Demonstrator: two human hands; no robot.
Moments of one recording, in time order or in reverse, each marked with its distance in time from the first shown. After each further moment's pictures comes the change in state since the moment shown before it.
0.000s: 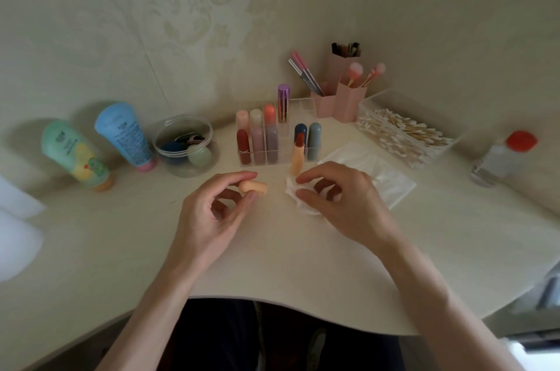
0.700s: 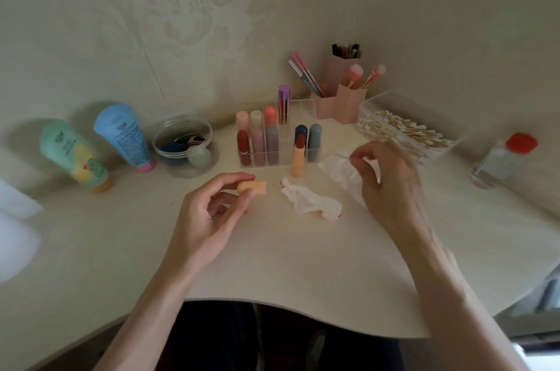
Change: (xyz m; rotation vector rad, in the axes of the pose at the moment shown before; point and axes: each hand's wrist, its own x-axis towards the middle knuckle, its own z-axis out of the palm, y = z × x) left_hand 0.001 0.003 -0.002 -0.154 -0.027 -0.053; right_hand 0.008 0.032 -0.028 -0.336 0.385 0.007
